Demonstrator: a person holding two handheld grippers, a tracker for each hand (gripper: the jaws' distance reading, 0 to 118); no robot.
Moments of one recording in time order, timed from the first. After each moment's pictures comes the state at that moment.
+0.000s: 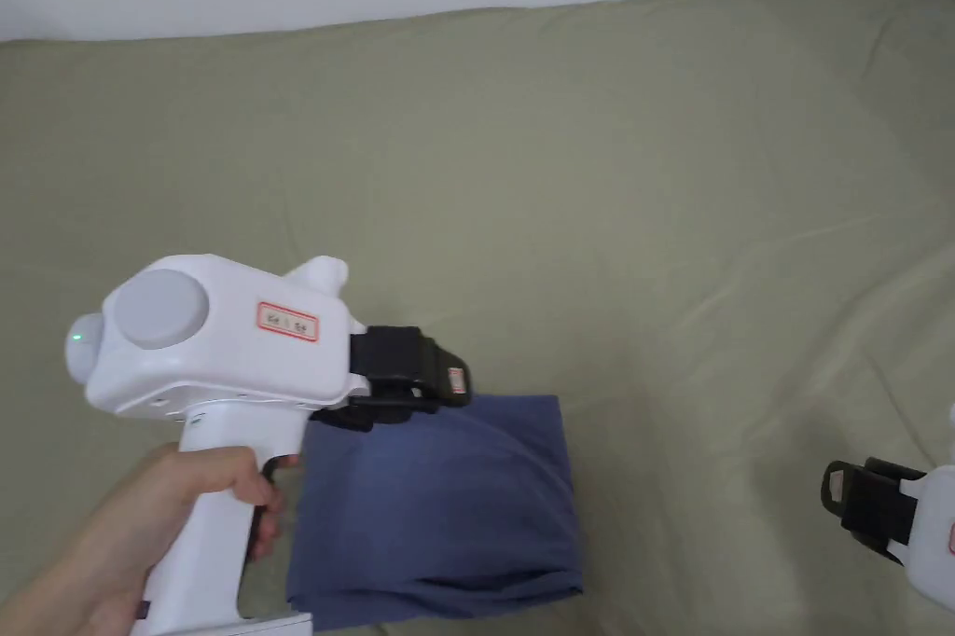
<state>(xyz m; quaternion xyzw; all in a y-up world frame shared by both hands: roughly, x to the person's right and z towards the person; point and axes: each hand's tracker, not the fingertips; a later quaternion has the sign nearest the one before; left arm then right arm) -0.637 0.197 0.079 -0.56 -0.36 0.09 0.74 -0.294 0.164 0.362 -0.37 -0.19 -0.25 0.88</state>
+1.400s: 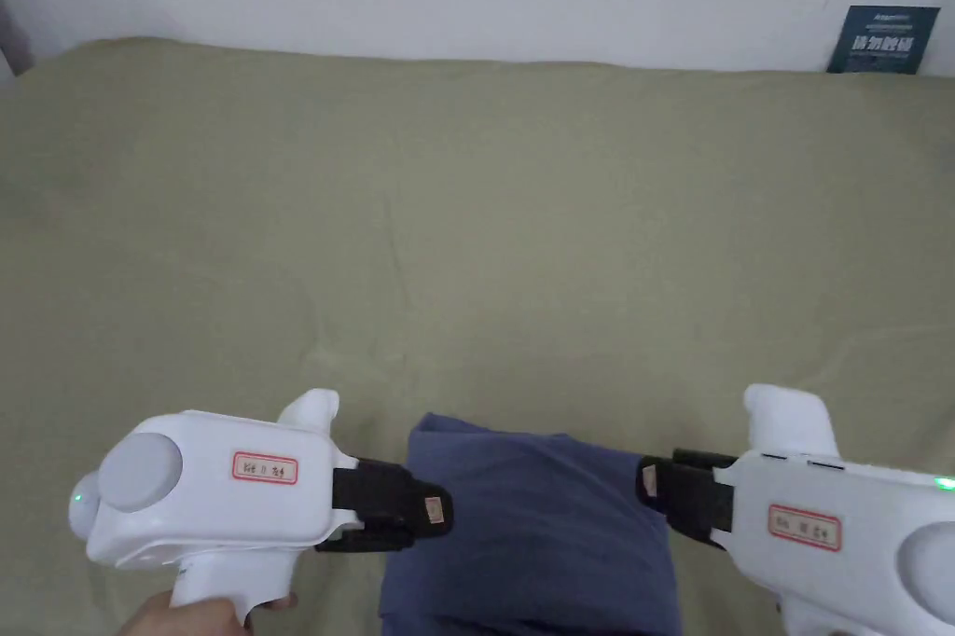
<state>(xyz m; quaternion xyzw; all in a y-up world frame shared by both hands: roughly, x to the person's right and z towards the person) -0.757 0.132 0.106 -0.57 -0.38 0.23 0.70 -0.417 0.170 0.236 -0.40 0.06 -0.20 0.89</state>
